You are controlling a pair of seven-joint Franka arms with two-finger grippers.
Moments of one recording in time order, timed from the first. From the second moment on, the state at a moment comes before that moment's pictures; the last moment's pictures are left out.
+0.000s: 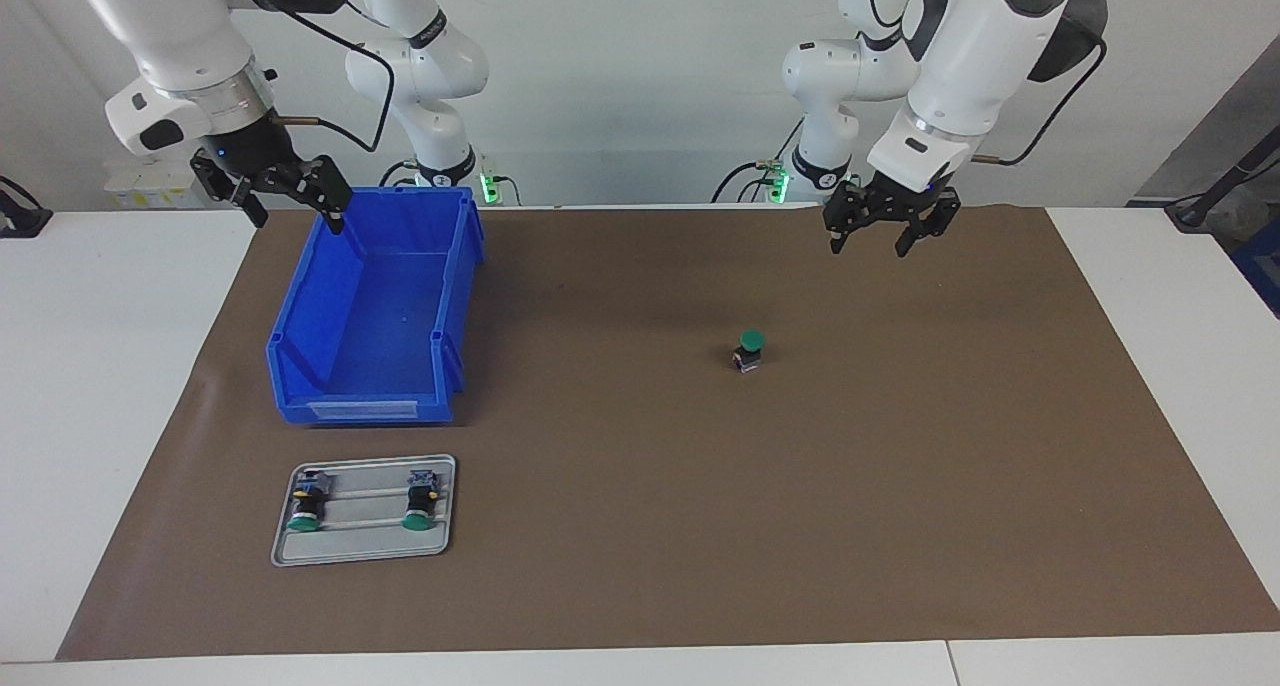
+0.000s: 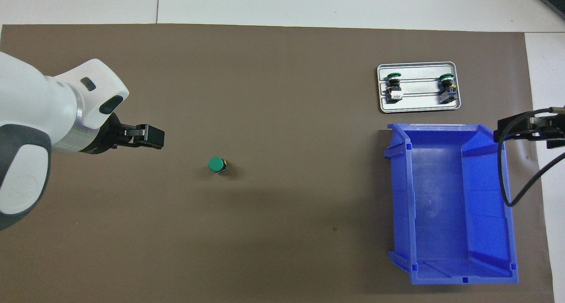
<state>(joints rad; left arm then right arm) -0.12 -0.02 -0.17 -1.74 -0.09 1.71 -0.18 0.05 -0.04 -0.07 -1.60 -0.02 1.52 0.12</state>
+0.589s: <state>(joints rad) -0.22 0.14 -0.17 -1.73 -0.04 1.83 -0.38 0.05 -0.04 -0.07 -1.60 -0.02 1.52 0.12</state>
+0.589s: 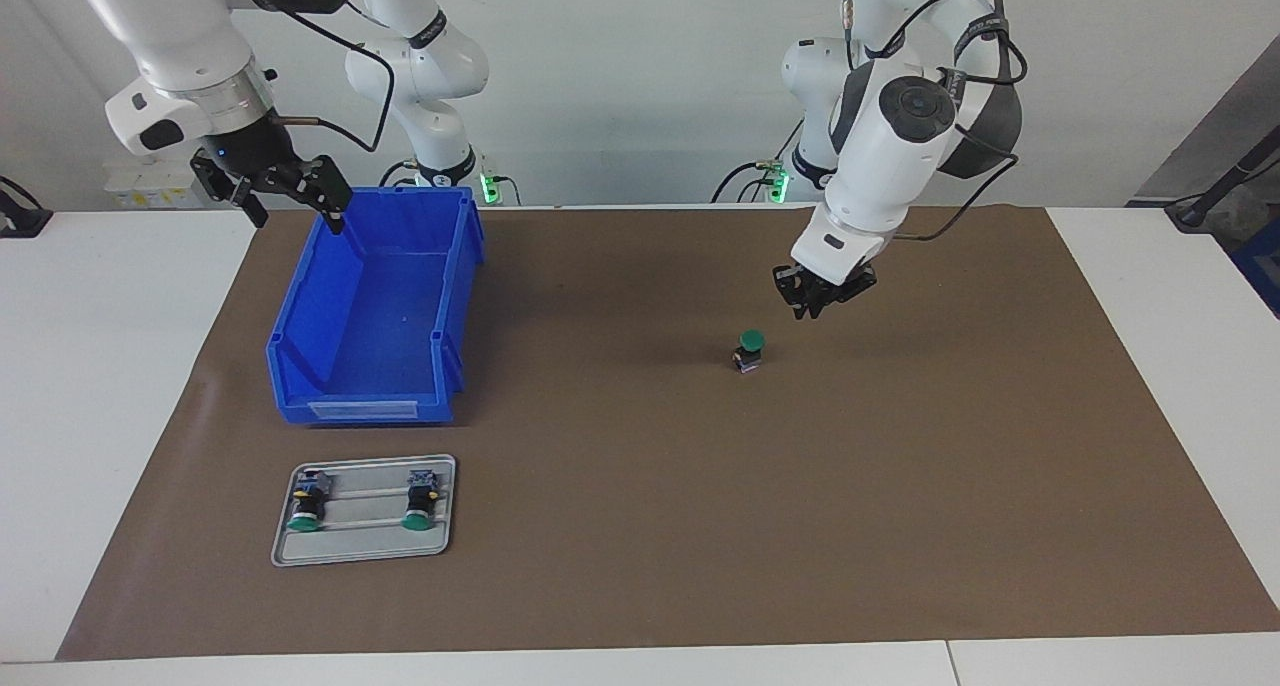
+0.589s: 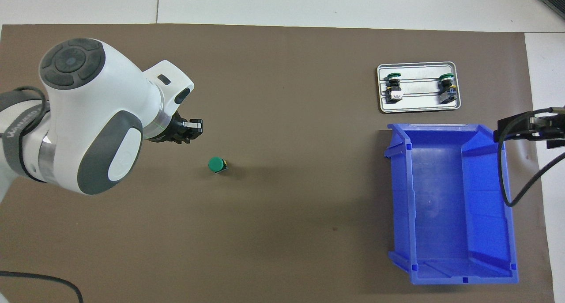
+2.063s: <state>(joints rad) -0.29 0.15 -0.18 -2.04 -0.04 2.17 -0.51 0.05 -0.04 -0.07 -1.60 -0.02 1.52 0.12</state>
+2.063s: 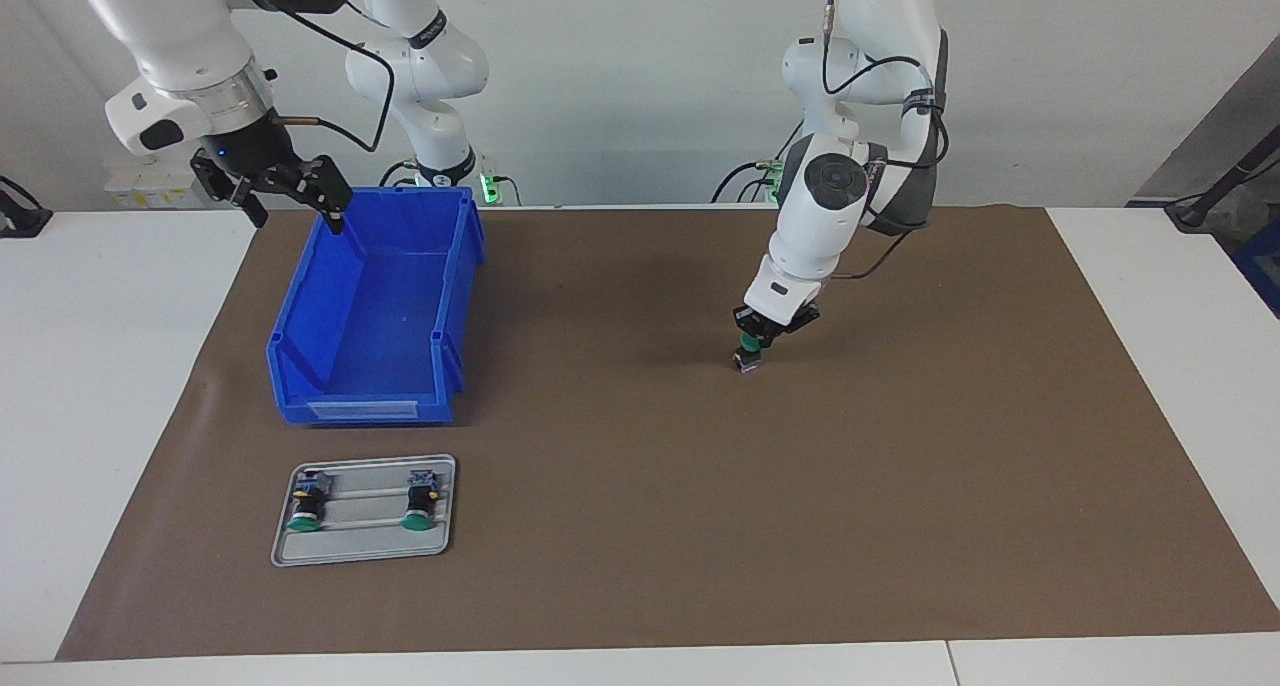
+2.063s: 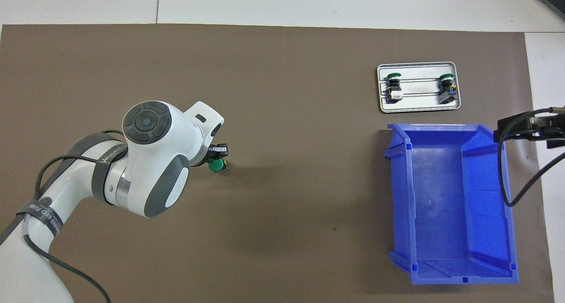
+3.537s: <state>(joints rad) -0.14 0.11 -0.14 -1.64 -0.03 1.71 -0.41 0.05 -0.04 -0.07 -1.60 -0.02 1.52 0.12</state>
